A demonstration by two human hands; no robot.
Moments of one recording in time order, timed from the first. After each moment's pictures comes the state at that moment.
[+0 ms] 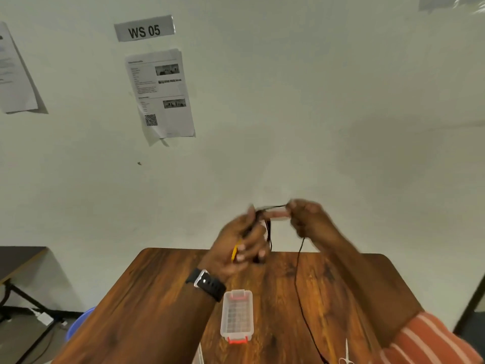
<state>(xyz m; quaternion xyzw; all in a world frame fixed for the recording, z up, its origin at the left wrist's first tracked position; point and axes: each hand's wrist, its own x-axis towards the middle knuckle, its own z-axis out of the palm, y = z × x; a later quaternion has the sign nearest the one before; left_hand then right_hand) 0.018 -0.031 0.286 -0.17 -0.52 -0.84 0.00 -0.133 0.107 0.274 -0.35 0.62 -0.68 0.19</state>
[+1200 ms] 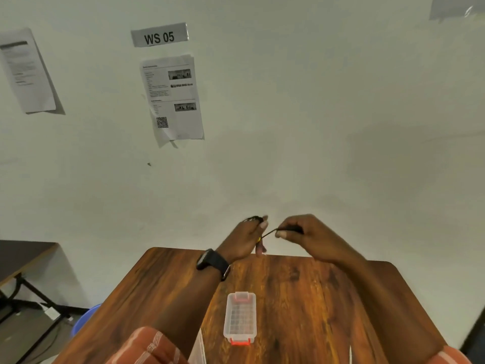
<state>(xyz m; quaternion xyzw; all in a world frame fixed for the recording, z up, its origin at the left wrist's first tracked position) -0.024 -0.073 0.244 0.06 -0.90 -0.38 0.18 -0.108 0.118 0.286 -0.52 0.74 -0.42 0.11</state>
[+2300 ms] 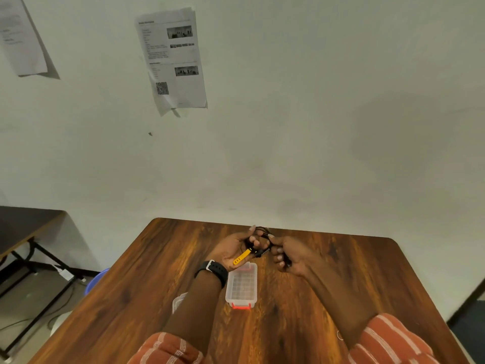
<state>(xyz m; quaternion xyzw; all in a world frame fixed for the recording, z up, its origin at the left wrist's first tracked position) 0.003 -0.078 0.154 0.20 -0.33 -0.92 0.05 -0.096 0.063 0.164 -0.10 0.62 -0.61 0.49</state>
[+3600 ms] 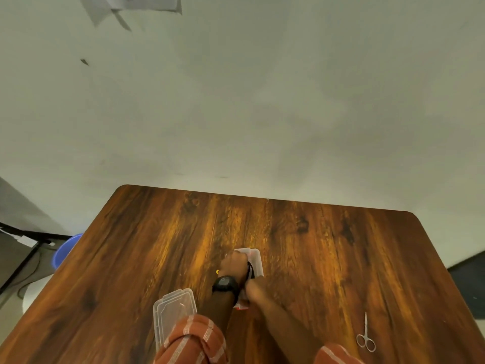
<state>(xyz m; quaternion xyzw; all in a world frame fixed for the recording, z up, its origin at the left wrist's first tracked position) -0.082 -0.163 -0.065 0.34 -0.92 -0.15 -0.12 -0.085 -0.079 -0.065 0.18 0.73 -0.48 0.46</state>
